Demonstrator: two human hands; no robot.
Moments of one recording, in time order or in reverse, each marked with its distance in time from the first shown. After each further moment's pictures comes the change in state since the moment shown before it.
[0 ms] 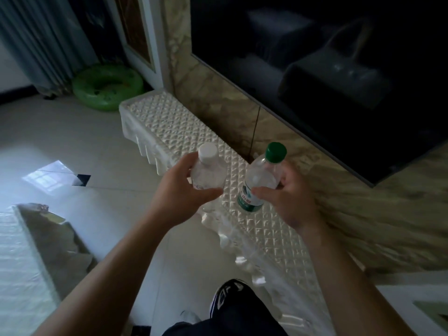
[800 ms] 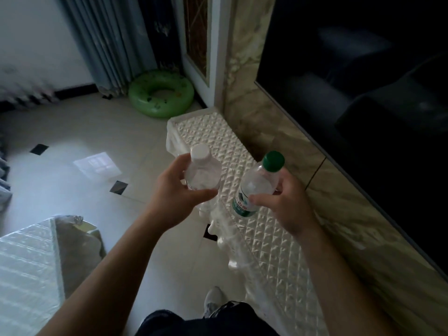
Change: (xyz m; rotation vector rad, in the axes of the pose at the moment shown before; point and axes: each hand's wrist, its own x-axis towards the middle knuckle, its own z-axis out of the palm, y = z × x) left_hand 0.217 -0.054 -0.151 -0.021 0.243 -0.135; right_hand 0.270 -0.079 0.152 0.028 -0.269 -0.043
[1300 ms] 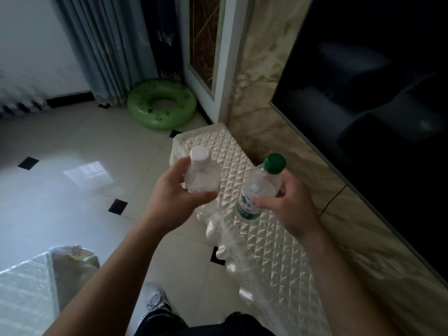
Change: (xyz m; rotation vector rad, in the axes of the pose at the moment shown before) left_hand 0.133 -0.042 -0.102 -0.064 0.002 -0.021; right_hand 0.123 -0.061 0.092 -0.045 0.016 -0.018
